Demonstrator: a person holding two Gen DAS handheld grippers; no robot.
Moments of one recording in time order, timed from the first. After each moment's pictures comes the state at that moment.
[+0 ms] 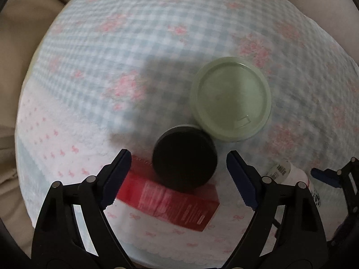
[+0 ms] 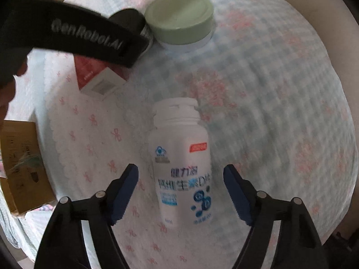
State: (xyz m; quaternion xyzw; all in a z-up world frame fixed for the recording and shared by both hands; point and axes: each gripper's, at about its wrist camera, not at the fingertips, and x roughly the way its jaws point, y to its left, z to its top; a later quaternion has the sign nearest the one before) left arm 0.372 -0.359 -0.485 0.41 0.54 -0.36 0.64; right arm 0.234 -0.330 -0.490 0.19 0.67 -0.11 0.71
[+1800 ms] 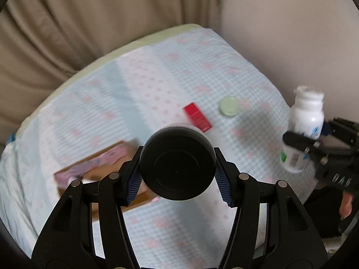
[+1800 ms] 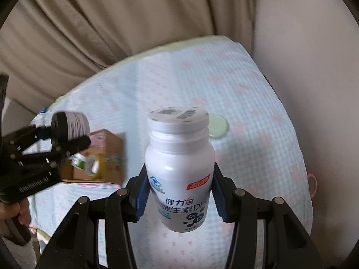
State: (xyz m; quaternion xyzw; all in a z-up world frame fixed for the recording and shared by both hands) left arm 0.239 -0.147 -0.198 0.15 0.51 -0.18 0.83; right arm 0.185 -0.315 -0.211 0.13 0.51 0.03 0.85
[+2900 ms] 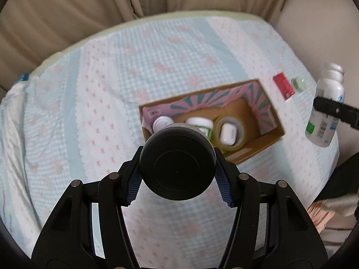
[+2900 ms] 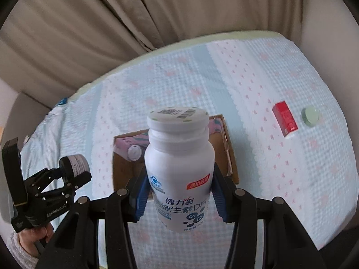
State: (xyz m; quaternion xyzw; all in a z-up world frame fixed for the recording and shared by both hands) left arm 0.276 0.239 -0.276 0.08 0.56 -0.15 0.81; right arm 0.243 -0.006 -0.244 0.15 0.54 0.02 0.83
